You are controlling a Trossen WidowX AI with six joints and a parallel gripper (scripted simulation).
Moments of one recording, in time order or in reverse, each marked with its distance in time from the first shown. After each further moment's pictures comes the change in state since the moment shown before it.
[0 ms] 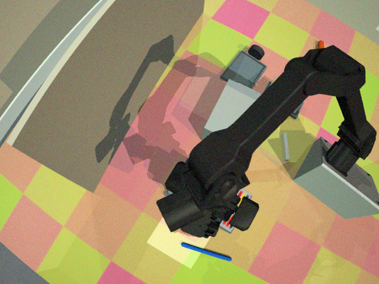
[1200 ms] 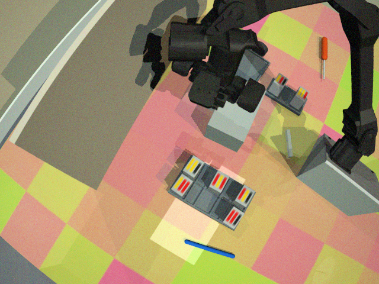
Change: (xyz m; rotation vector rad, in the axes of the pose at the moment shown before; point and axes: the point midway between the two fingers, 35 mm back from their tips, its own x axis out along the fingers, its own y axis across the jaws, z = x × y) arm -0.064 -0.109 -0.189 -0.004 -0.088 -0.025
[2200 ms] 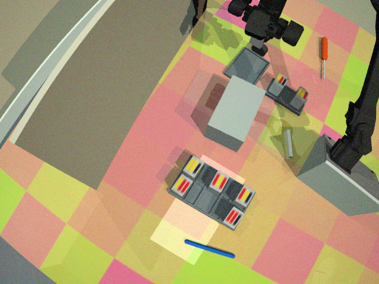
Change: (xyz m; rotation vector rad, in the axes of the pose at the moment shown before) arm 0.003 0.020 -0.234 0.028 0.097 0.023
